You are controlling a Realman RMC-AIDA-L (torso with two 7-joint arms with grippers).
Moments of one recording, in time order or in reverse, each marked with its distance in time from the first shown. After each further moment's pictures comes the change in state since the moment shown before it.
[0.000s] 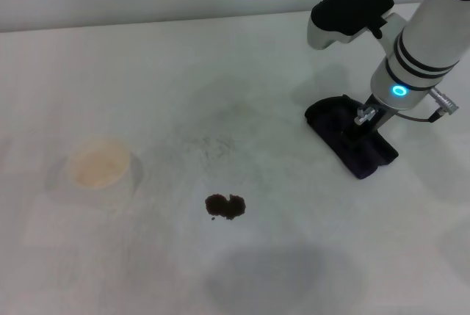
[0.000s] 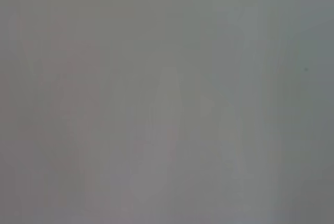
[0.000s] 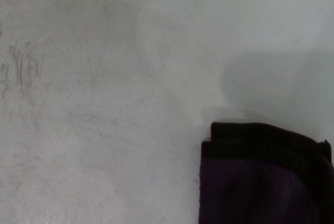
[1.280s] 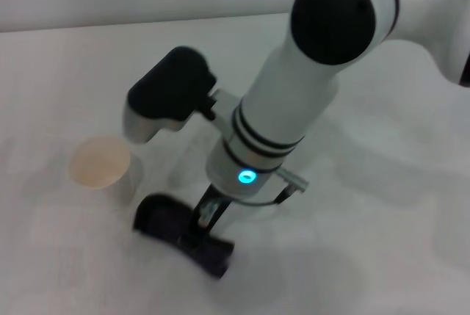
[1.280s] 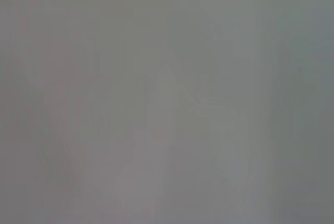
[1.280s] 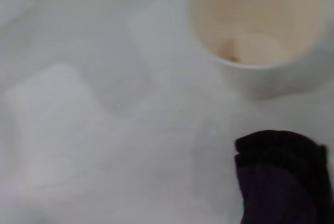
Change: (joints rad) left arm 0.000 -0.009 0.004 0.001 0.002 -0.003 0.008; right arm 0.173 0.006 -0.617 0.126 0.701 -0.161 0.082
